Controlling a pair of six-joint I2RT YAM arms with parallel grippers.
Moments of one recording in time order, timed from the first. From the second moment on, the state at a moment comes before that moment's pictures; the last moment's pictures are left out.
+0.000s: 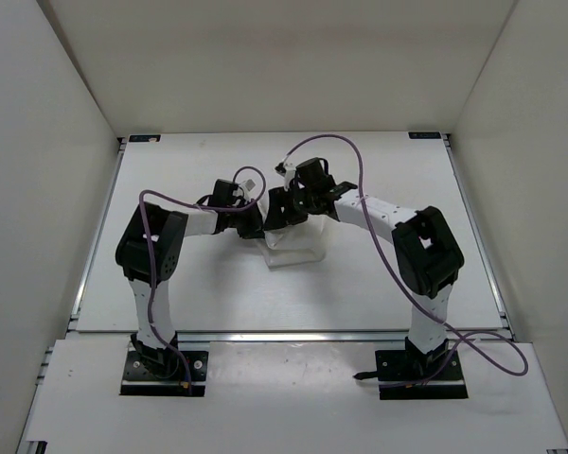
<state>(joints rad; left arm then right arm) -0.35 1.98 1.06 0.06 0.55 -0.62 0.60 1.93 1.40 -0.23 -0.51 0.31</state>
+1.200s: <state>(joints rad) -0.45 1.65 0.85 0.08 0.34 -0.58 0.36 1.75 1.01 -0.06 -0.47 0.35</state>
